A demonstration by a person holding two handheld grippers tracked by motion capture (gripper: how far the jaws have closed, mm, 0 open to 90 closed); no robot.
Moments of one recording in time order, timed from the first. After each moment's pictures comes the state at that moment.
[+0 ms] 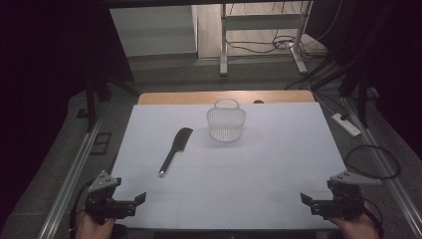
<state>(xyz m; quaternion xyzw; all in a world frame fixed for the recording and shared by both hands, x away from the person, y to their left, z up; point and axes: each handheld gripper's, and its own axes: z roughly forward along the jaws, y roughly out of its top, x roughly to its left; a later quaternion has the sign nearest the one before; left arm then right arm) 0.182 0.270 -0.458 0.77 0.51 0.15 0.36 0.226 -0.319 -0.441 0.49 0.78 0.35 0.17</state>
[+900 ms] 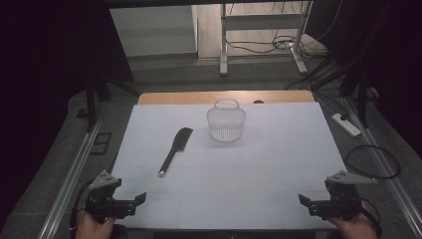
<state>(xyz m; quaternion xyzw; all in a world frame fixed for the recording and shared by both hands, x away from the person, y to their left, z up) 0.186 0.270 -0.459 0.77 0.52 0.13 0.35 0.227 -0.315 -0.442 0.48 0.79 0.34 0.17</state>
